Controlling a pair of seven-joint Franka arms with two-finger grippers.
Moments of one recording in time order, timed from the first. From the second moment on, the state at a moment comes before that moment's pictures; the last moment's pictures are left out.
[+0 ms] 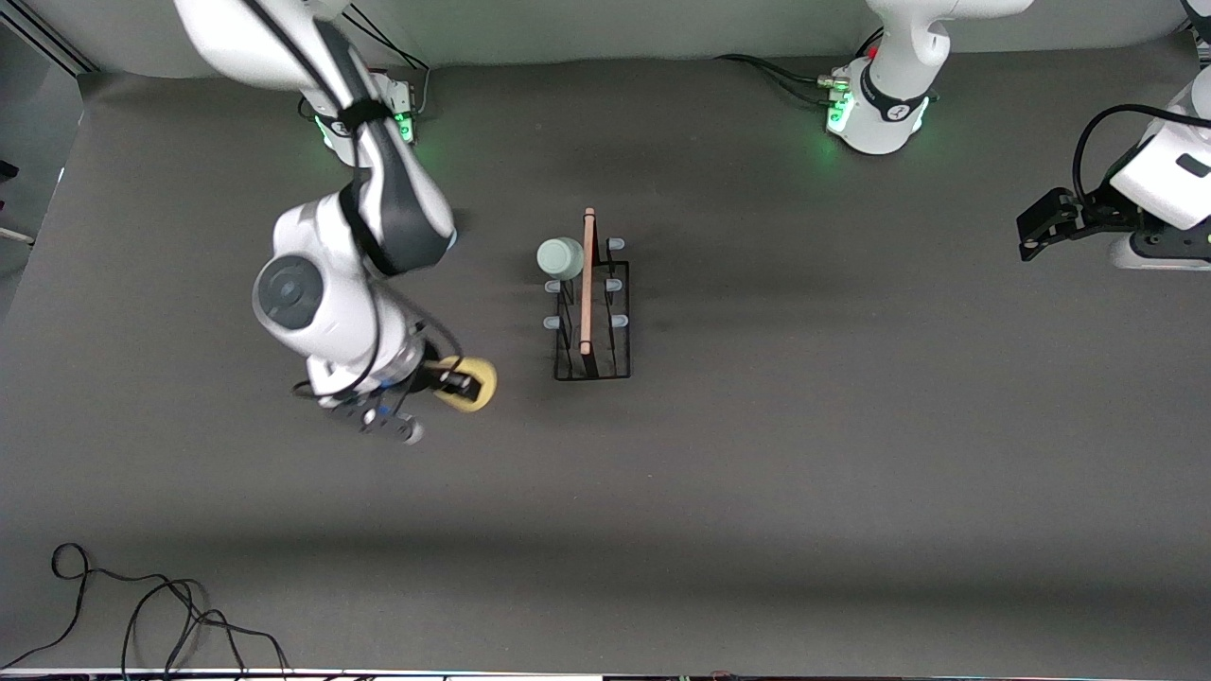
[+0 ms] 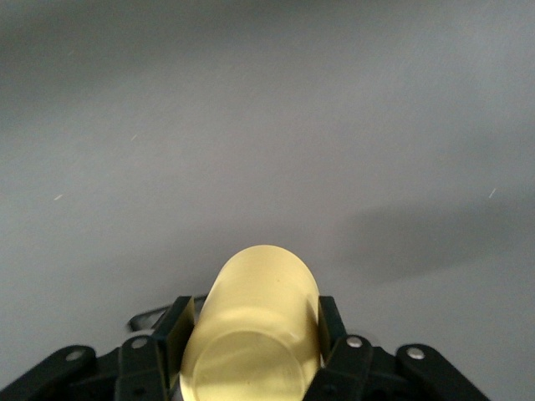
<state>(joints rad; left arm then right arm) -0.08 -0.12 0.01 -1.76 0.05 1.66 0.00 0.77 0.41 -0.37 -1.67 0.31 2.08 0.63</state>
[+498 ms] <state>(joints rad) -0.08 -0.12 0.01 -1.76 0.00 1.66 0.00 0.97 0.41 -0.37 -1.68 0.26 2.08 0.91</state>
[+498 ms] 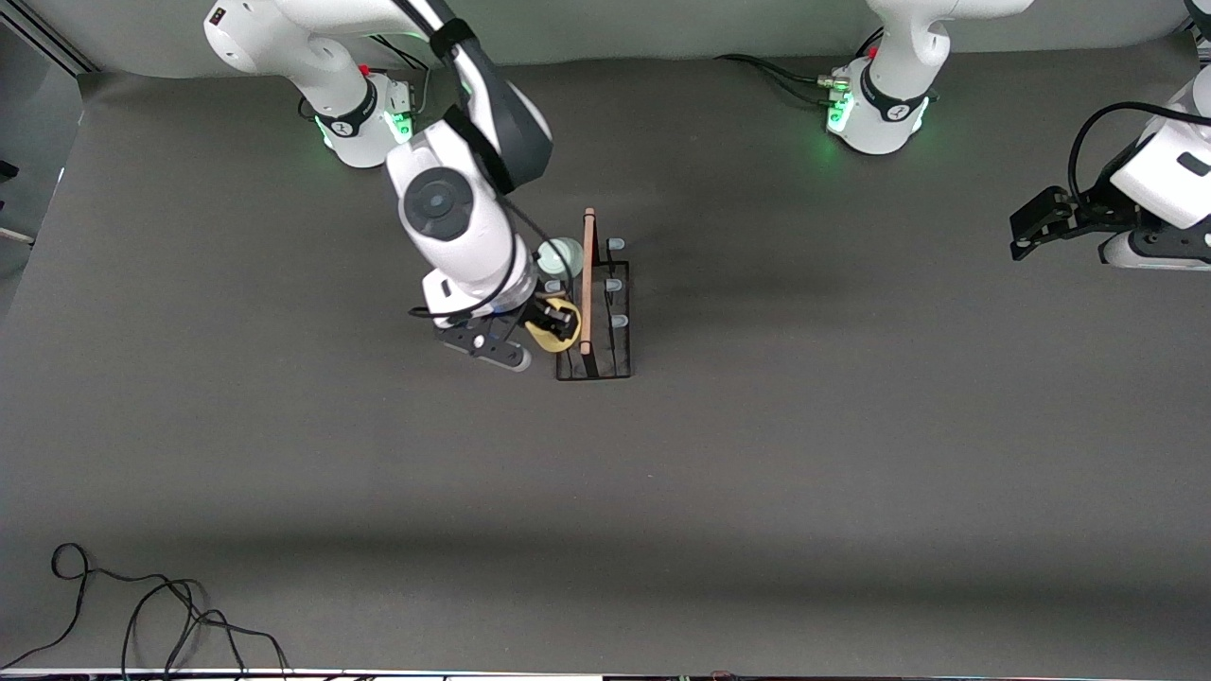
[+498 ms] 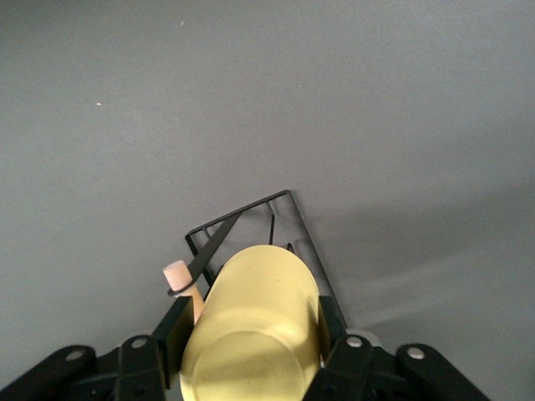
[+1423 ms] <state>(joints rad) -0.08 -0.12 0.00 -1.76 0.00 1.66 -0.01 0.98 0.41 -0.39 -1.71 0.23 2.08 0.93</state>
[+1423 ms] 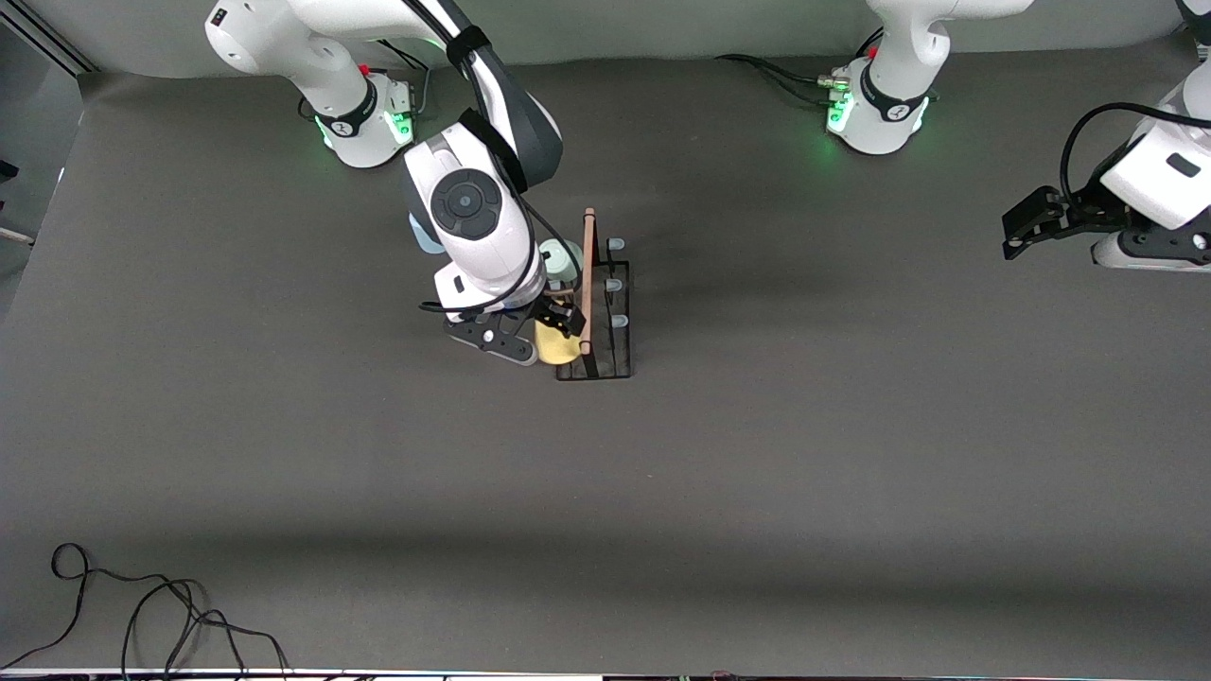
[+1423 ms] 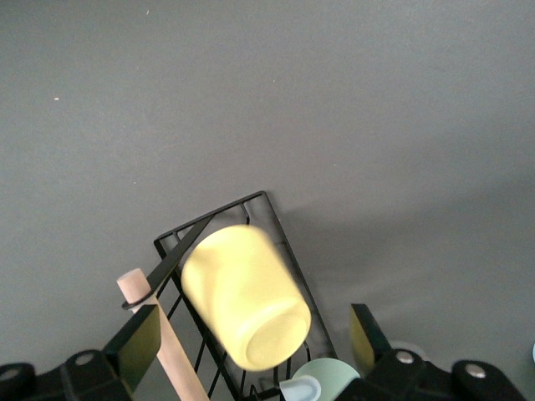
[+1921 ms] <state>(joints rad) -0.08 -0.11 -0.01 -1.77 0.00 1.67 -0.01 0.97 0.25 -0.64 -1.67 0.23 1.78 0.64</state>
